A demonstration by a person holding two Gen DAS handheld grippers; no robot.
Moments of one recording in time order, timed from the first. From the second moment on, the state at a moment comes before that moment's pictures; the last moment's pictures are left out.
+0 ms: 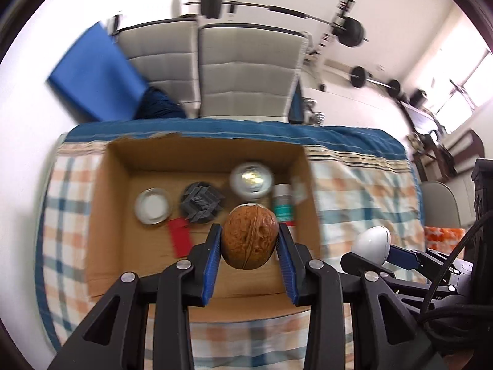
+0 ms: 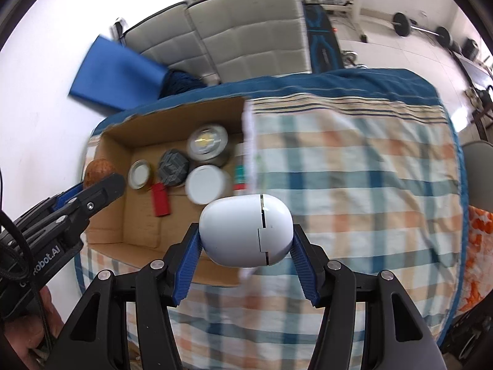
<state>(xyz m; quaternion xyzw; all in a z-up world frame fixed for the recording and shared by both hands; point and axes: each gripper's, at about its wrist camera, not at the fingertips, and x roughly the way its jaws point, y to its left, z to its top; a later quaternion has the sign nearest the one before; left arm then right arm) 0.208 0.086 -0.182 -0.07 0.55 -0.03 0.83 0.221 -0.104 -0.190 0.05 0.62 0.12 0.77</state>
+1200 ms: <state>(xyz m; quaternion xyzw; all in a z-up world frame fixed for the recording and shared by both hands) 0.243 0.219 -0.374 -0.15 0.72 -0.01 0.68 0.250 0.051 -0.375 0.06 0.73 0.11 0.67</state>
